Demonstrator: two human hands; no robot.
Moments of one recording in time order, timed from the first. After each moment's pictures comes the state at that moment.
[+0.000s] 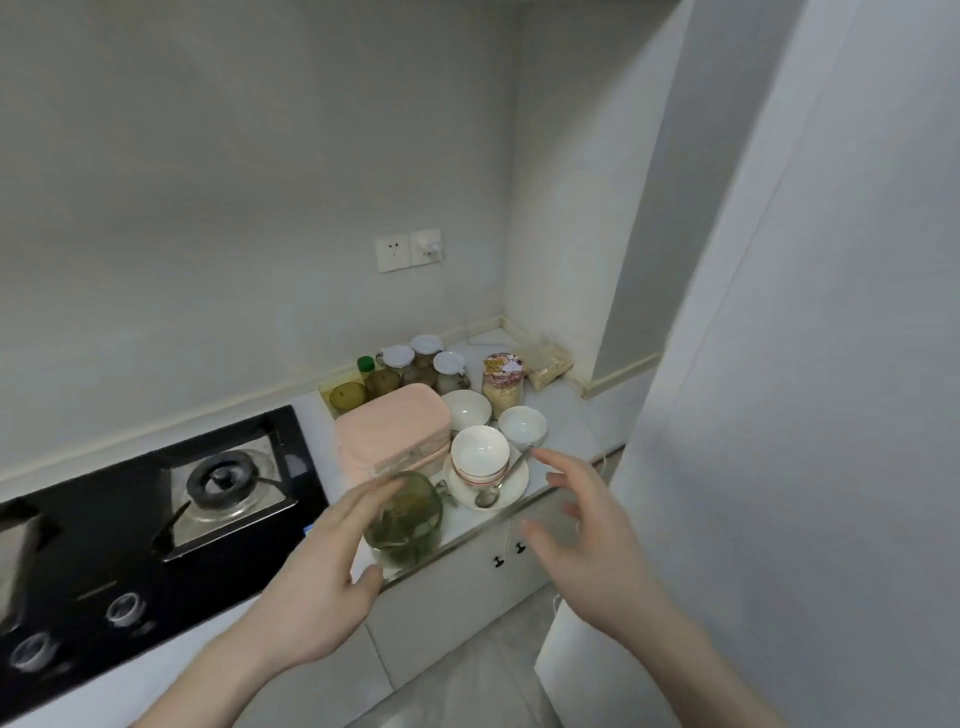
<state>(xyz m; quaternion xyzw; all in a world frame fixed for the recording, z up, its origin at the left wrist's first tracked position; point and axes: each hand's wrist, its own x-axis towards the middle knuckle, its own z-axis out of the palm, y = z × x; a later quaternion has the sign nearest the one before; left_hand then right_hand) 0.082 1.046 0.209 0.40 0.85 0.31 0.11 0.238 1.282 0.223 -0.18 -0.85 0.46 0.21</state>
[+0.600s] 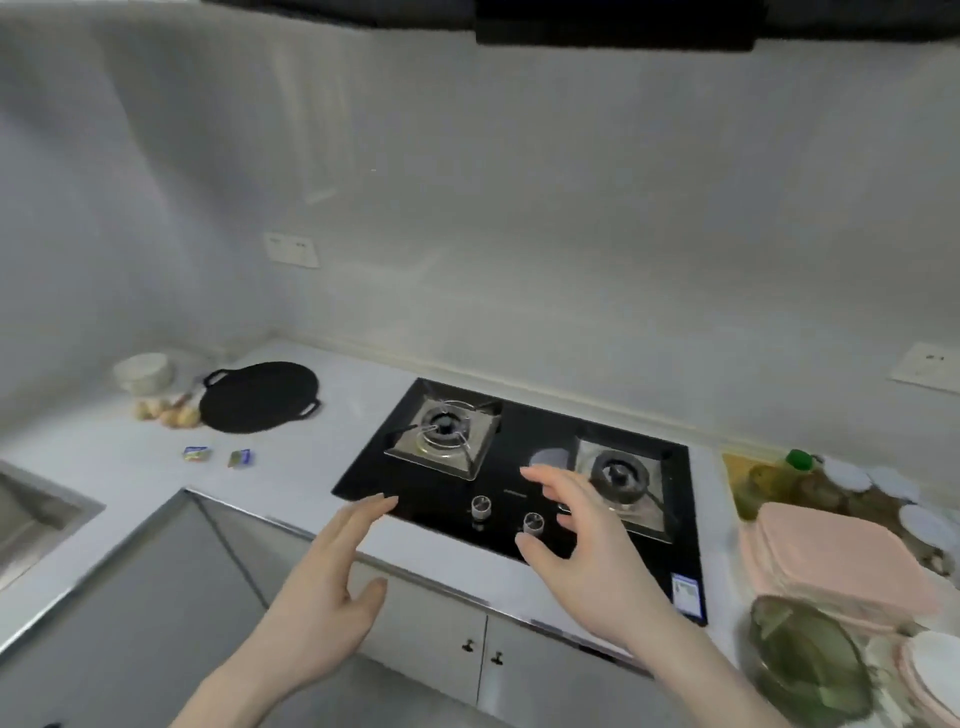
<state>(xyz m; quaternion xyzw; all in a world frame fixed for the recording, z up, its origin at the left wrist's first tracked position) 0.145 0.645 0.201 -0.03 0.91 0.41 -0.07 0.053 0.916 0.229 0.23 -0.87 0.44 -0.02</state>
